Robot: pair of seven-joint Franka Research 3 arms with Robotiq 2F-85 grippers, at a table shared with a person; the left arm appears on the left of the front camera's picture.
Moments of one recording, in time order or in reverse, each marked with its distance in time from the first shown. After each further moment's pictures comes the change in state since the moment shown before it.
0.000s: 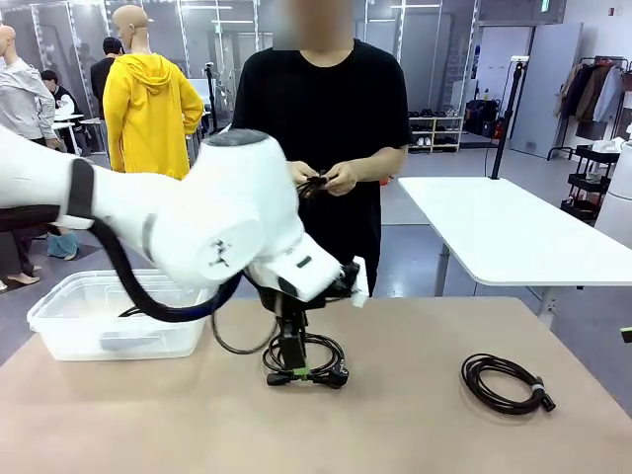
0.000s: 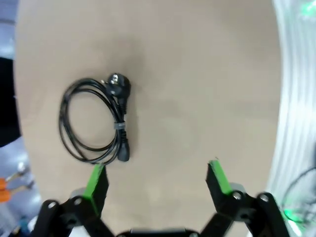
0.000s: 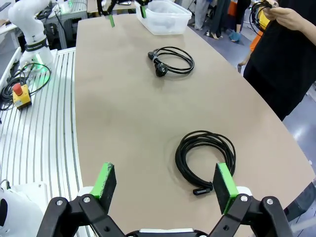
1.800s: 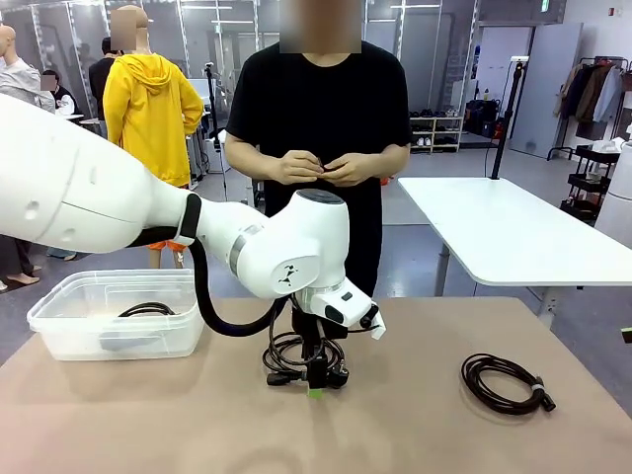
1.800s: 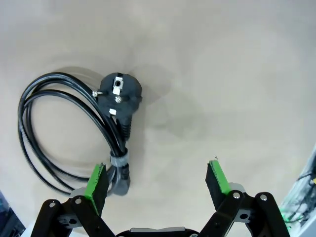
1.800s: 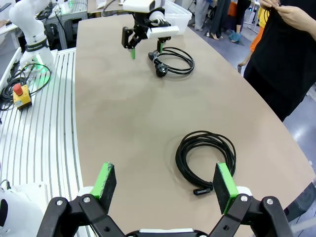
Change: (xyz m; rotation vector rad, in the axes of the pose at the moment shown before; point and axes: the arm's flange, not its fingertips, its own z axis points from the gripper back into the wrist) left arm 0.023 0.058 -0.124 -0.164 0.209 0.109; right arm -0.001 0.001 0.001 0.000 -0.003 0.000
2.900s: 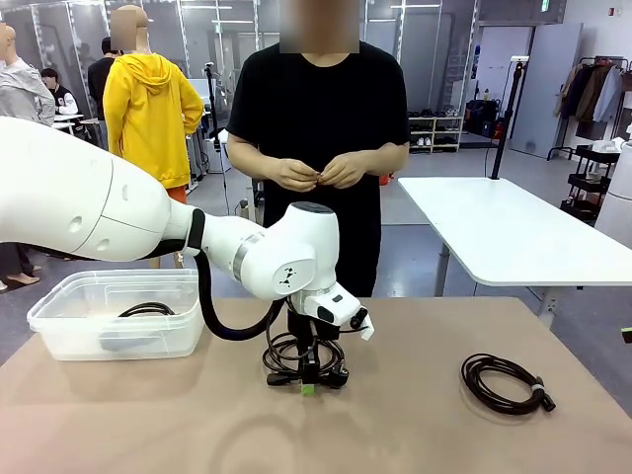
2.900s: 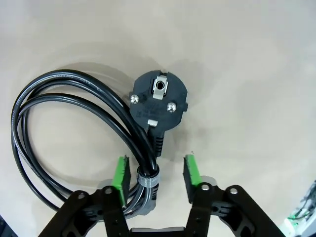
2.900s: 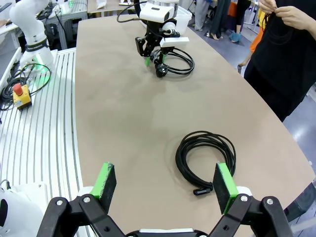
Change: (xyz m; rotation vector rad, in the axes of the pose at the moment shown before) left arm -0.009 0.040 -0.031 -0.064 -0.004 -0.018; right arm 0.000 0.000 0.000 0.000 -0.001 0.002
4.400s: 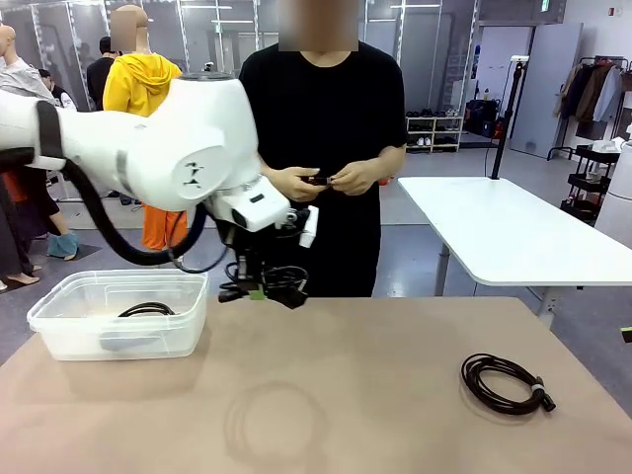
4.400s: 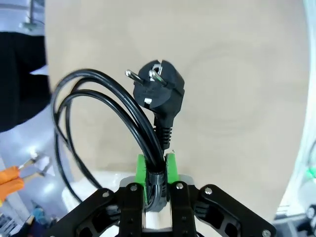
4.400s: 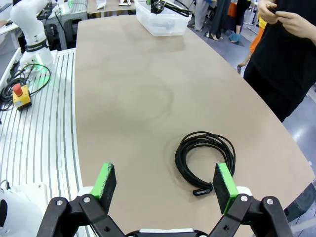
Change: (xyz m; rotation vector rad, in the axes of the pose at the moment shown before) left arm -0.122 -0.029 0.190 0.260 -0.128 -0.145; right arm 0.000 0.000 0.000 -0.002 -0.002 0.000
